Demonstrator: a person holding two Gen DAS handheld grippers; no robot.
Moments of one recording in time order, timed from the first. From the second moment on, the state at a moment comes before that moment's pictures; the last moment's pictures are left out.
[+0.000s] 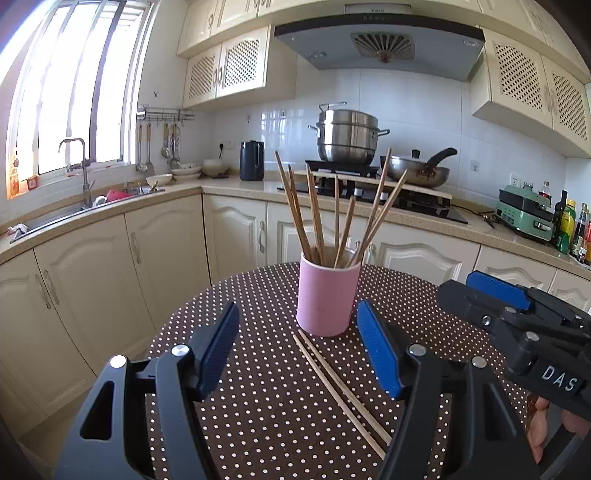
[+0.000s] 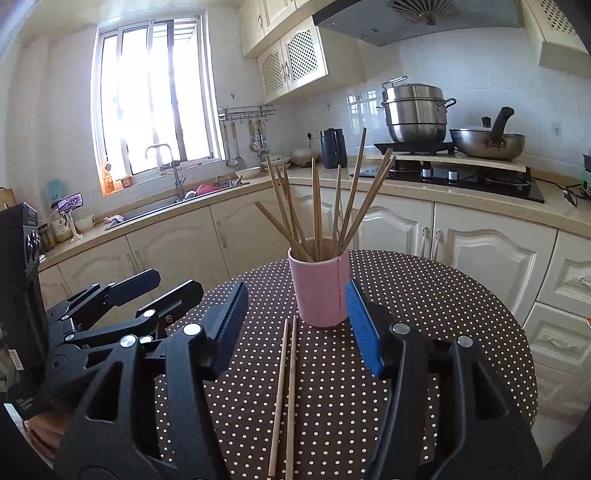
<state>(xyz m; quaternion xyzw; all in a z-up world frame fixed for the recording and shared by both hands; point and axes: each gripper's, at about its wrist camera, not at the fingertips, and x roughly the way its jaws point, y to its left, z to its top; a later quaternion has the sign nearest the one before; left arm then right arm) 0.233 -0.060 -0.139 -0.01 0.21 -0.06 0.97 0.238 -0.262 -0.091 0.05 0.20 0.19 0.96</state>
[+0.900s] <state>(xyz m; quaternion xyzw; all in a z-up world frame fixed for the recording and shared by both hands) 0.290 -0.083 -0.225 -0.01 0.38 -0.06 0.92 0.271 -0.288 -0.164 0.10 0.31 0.17 0.93</state>
